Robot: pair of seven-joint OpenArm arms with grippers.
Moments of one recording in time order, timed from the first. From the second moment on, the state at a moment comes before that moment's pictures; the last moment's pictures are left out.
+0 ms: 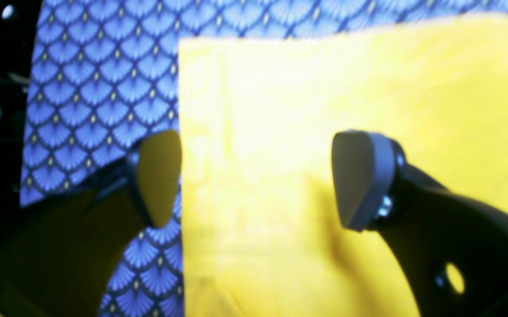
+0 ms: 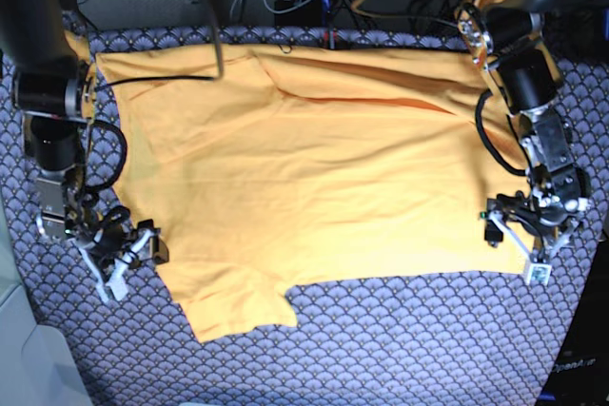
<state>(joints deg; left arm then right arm) -22.6 -10.2 -28.3 66.3 14.7 -31.0 35.2 38.3 18.6 4.1 25.9 4.0 39.7 -16.1</state>
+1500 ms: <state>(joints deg) -20.4 -9.8 -28.6 68.7 14.4 -30.6 34.8 38.3 18.6 4.0 26.0 3.7 39.7 -12.1</state>
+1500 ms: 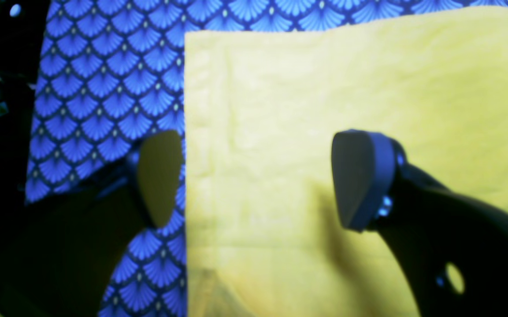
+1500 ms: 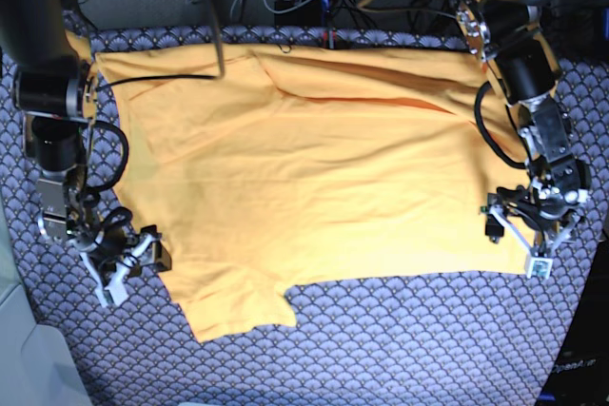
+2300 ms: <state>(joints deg) -17.6 -9.7 -28.6 68.9 14.3 -30.6 34.6 37.5 18.8 4.1 18.4 4.5 39.7 -5.0</state>
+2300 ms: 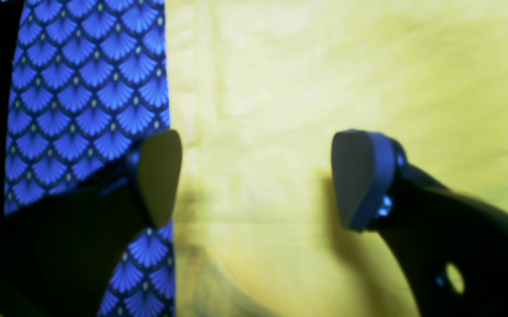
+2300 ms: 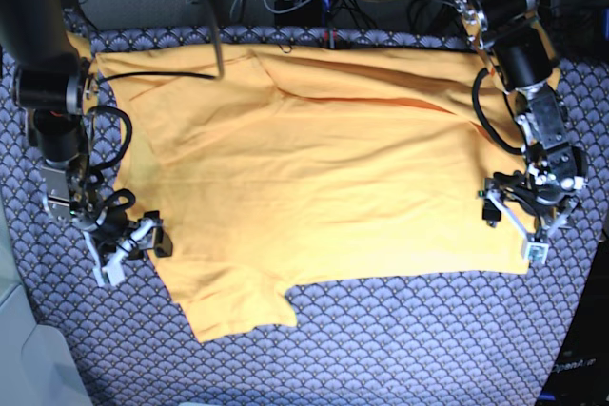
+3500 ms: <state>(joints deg) -37.3 -17.8 -31.6 23.4 14.6 -19.3 9.5 38.5 19.4 3.6 18.4 4.0 39.7 -6.1</state>
